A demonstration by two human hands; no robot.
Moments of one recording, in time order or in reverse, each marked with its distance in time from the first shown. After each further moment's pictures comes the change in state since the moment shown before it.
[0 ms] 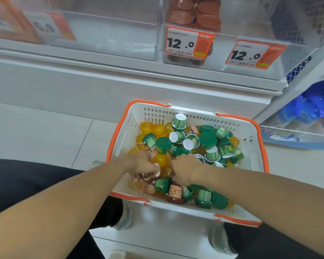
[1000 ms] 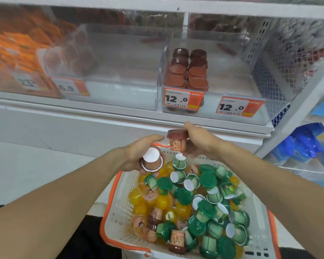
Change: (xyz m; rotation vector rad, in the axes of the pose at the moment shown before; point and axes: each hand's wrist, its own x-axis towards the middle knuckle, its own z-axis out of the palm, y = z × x) left_hand -0.044 0.064 -0.115 -0.743 -0.040 0.156; right_hand -0.038 0.069 -0.178 1.379 0.315 0.199
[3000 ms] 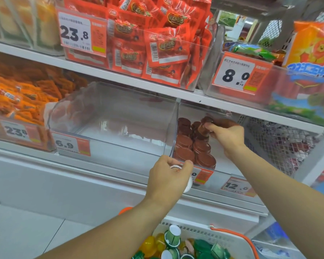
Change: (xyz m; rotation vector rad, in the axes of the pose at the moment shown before) left_hand -0.026 0.102 0.005 -0.172 0.535 0.600; right_hand 0.096 -0.127 -0.124 0.250 0.848 -0.457
